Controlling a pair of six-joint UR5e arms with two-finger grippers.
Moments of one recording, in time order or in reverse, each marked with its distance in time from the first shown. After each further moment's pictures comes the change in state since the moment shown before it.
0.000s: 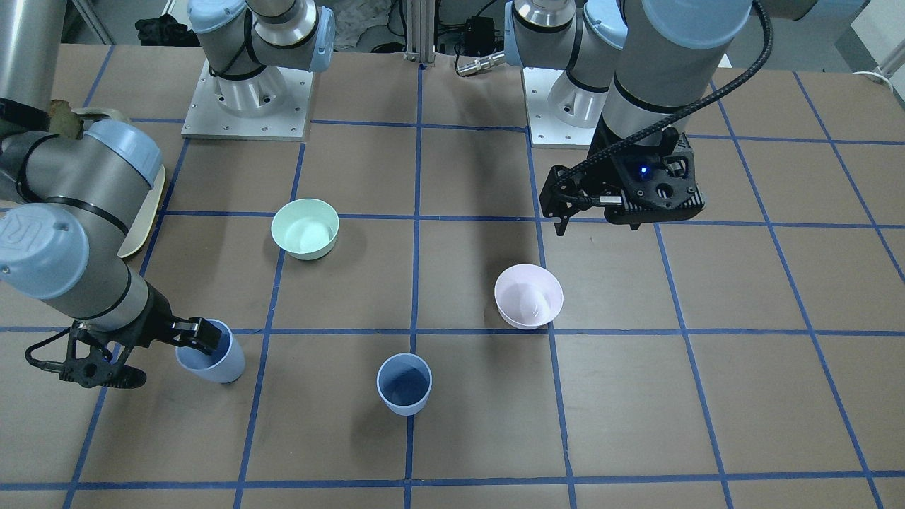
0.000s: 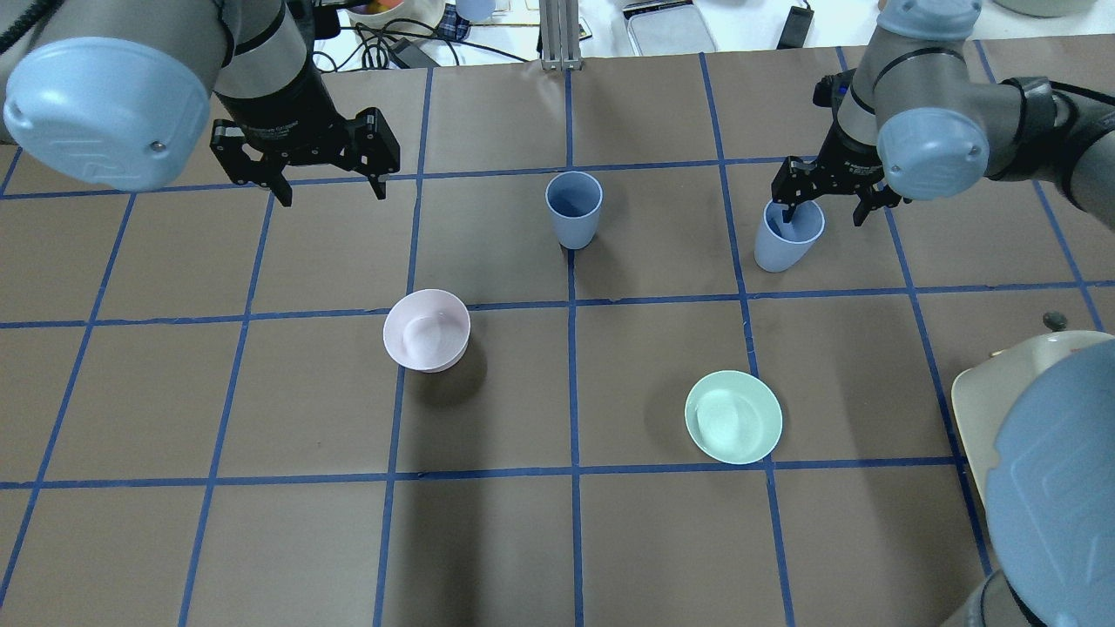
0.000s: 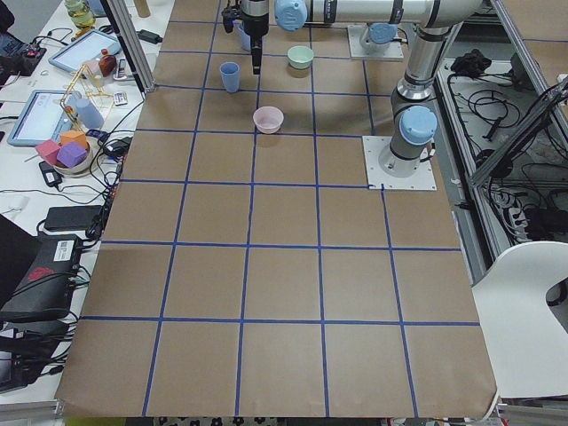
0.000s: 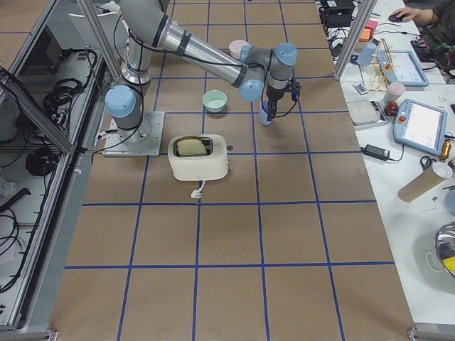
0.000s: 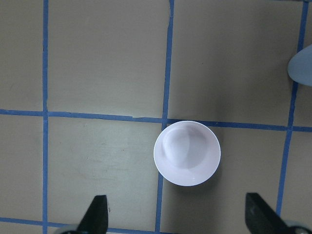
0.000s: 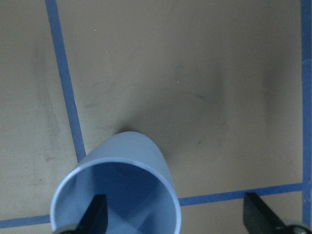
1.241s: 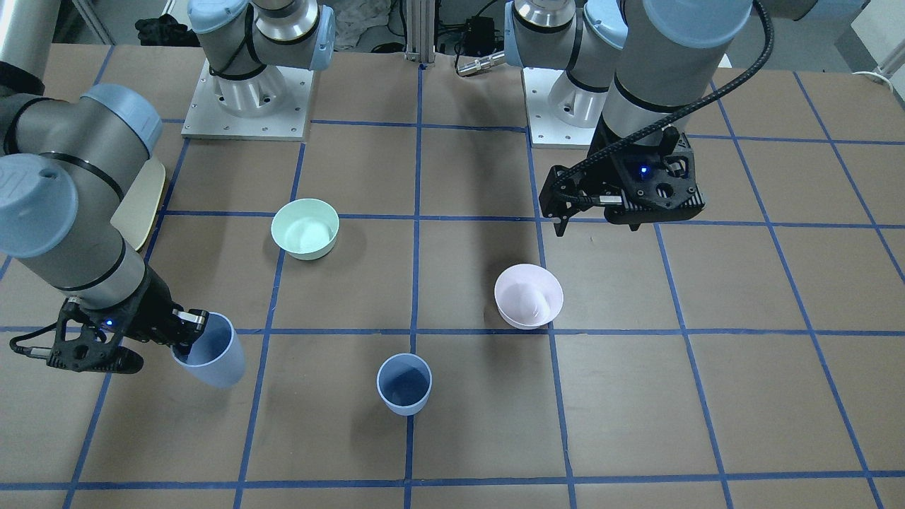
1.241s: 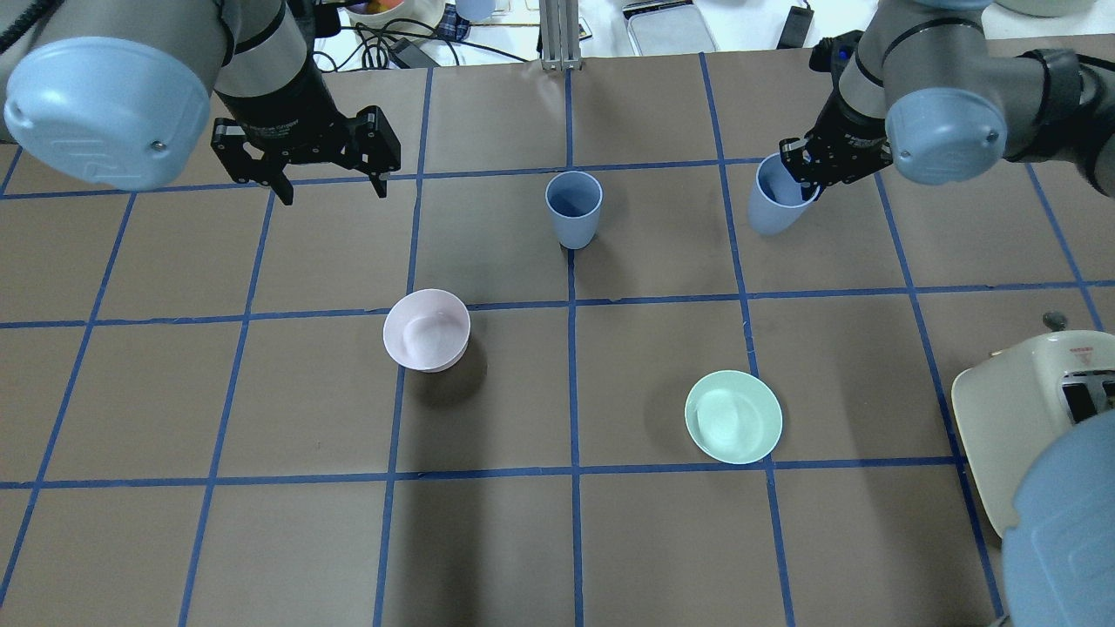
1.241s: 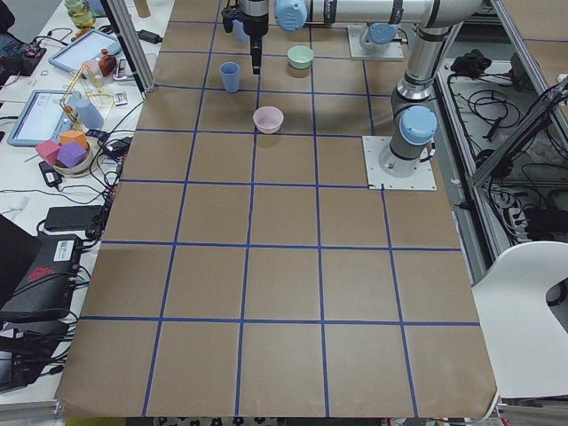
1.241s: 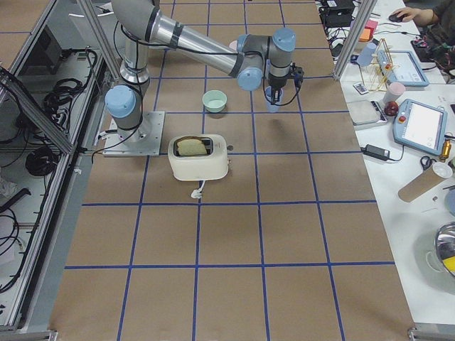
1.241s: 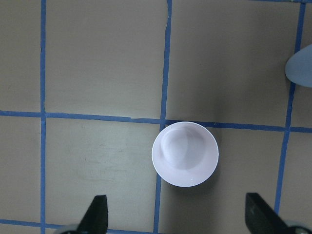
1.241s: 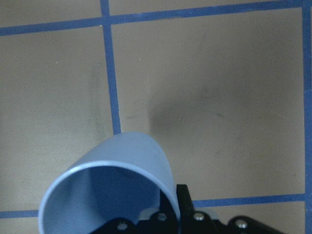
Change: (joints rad) left arm -0.001 0.000 0.002 0.005 -0.001 0.000; right arm 0.040 -0.071 -0.055 0.008 0.054 -0.023
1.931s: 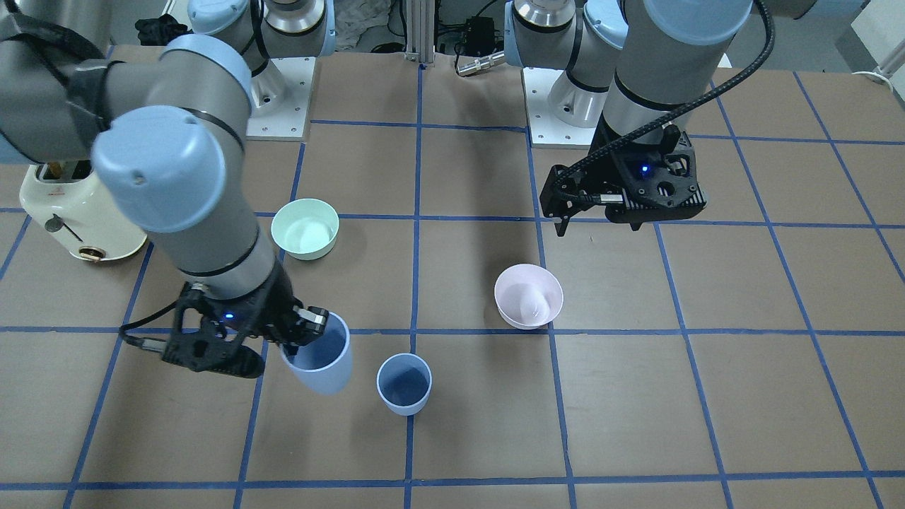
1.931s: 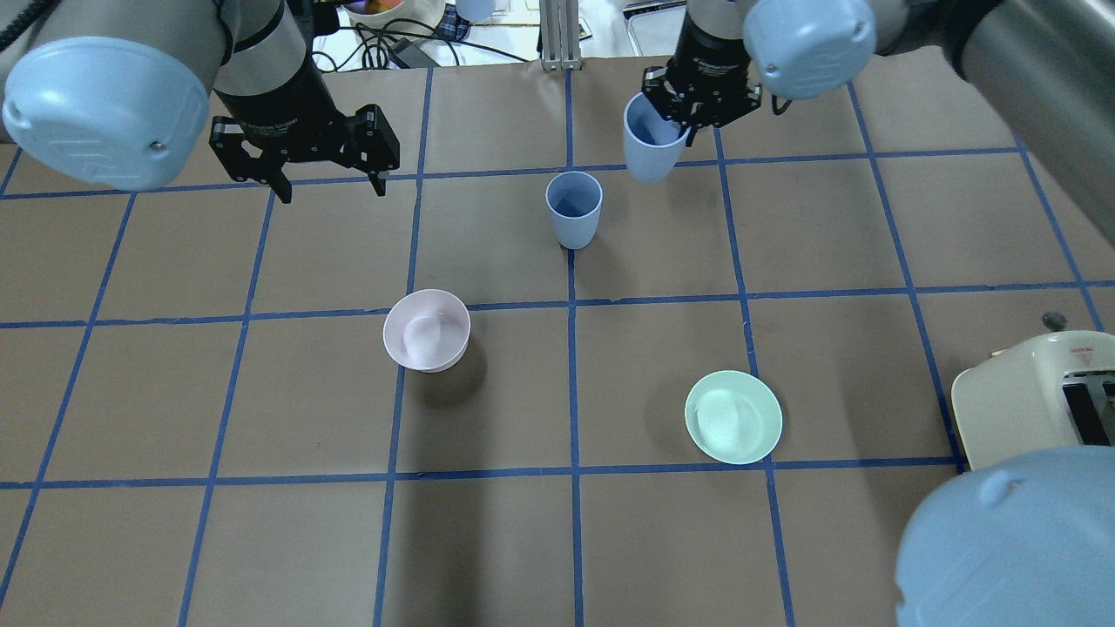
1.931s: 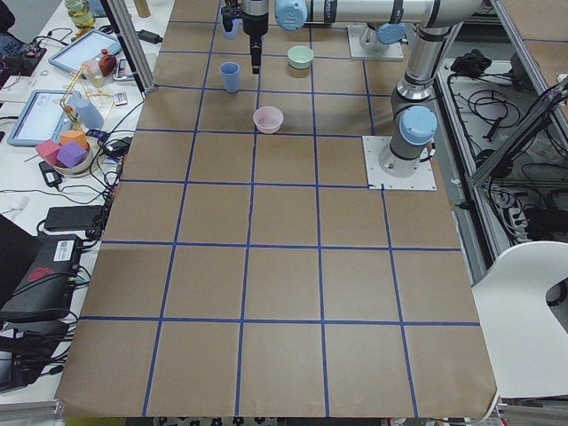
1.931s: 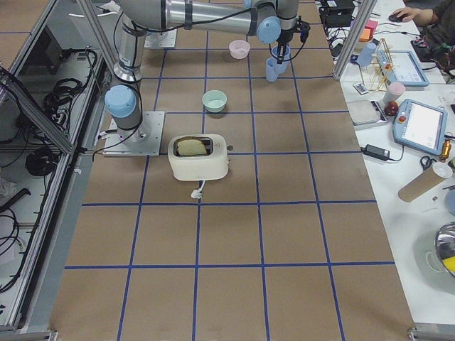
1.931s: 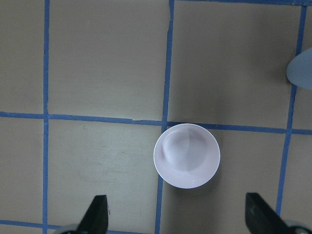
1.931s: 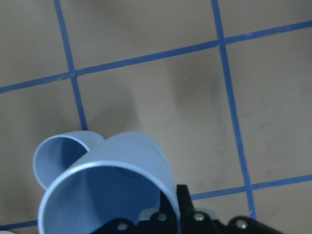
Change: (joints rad) left arm -0.001 0.001 0.000 0.003 0.001 -0.001; right arm 0.281 0.103 -0.317 0.212 0.012 0.453
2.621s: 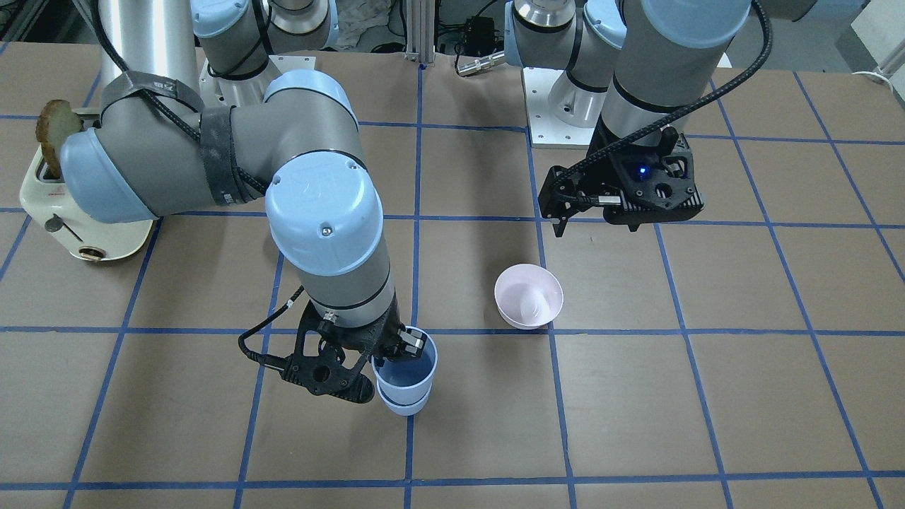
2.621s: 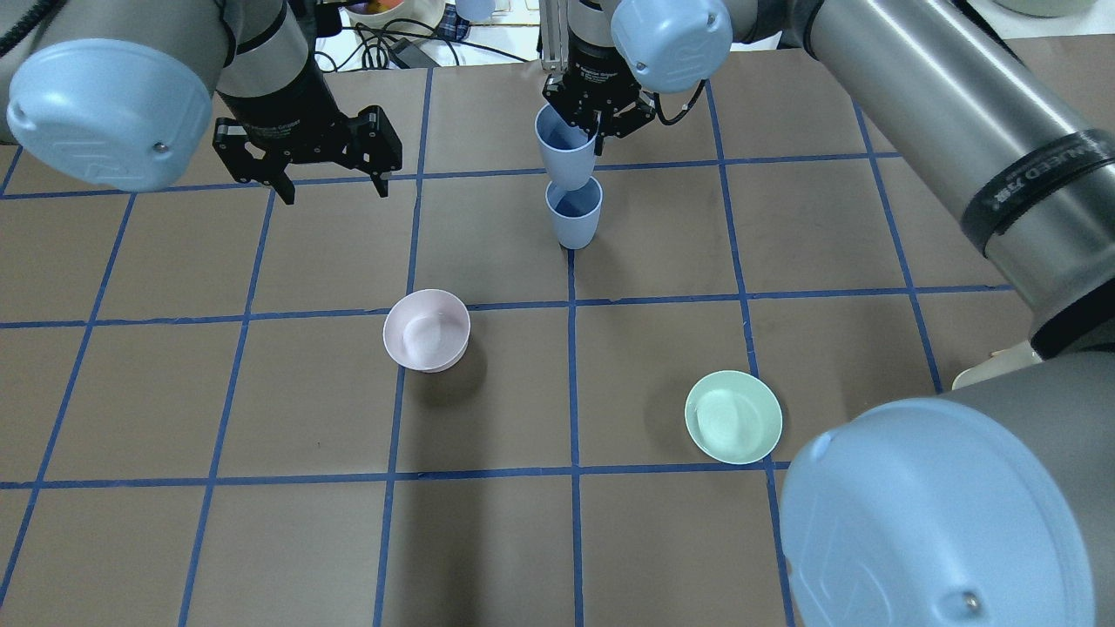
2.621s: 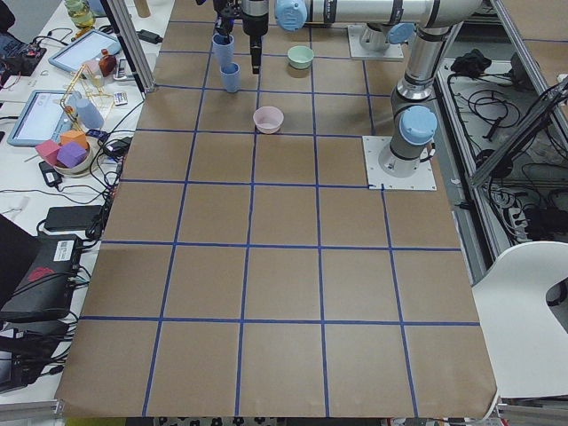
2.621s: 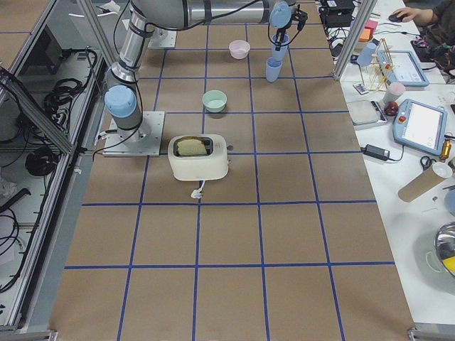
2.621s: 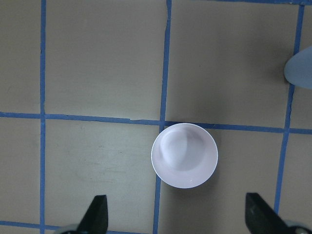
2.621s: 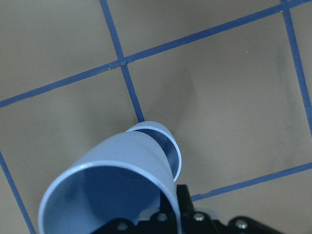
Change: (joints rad) left arm 0.000 -0.001 -0.001 0.002 -0.002 0.001; right arm 0.100 0.130 -0.171 0.086 -0.012 0.178
